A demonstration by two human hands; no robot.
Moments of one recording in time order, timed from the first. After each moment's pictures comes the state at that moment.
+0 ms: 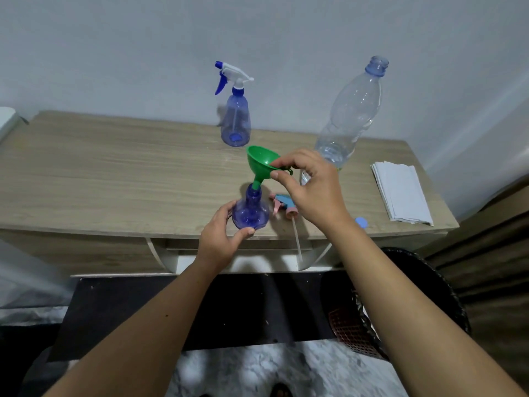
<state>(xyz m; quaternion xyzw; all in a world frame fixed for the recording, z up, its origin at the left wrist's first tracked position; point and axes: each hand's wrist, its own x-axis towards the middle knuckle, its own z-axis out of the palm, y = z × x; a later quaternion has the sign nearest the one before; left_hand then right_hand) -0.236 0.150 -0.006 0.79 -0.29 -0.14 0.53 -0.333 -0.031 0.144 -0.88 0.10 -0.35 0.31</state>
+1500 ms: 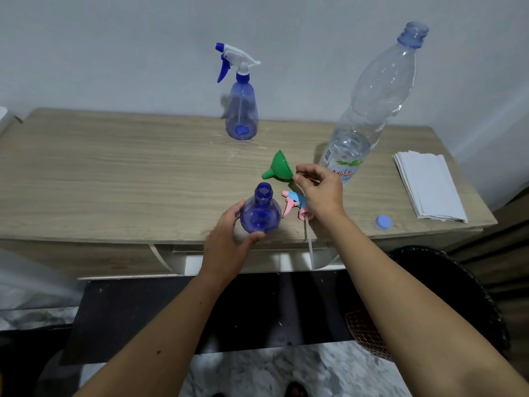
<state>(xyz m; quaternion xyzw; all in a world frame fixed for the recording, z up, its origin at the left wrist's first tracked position) -0.232 0.144 -0.011 0.81 -0.28 -0.13 0.49 -0.289 -0.090 0.033 -0.75 0.35 -0.27 0.50</state>
